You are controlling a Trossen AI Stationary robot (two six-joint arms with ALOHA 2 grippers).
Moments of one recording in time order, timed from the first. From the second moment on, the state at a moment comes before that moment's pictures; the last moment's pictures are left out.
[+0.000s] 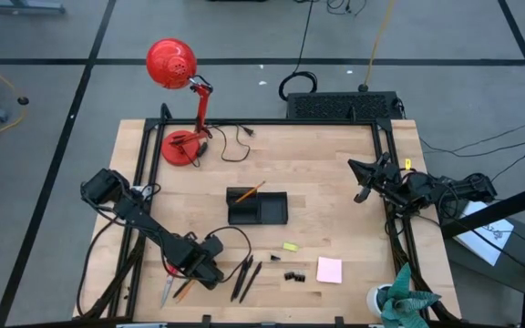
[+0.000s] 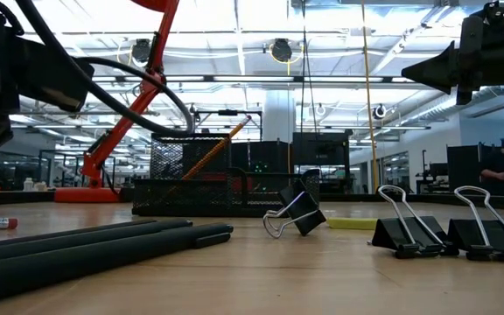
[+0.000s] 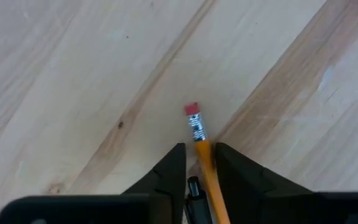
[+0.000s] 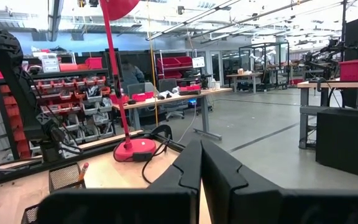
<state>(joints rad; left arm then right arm) -0.64 1.81 1.04 -0.70 -0.12 -1.30 0.17 0.03 0.02 0.23 0.75 -0.04</state>
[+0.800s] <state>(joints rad) -0.65 1.81 1.04 -0.44 -0.24 -1.09 0.17 0.03 0.02 0.23 0.75 -0.04</state>
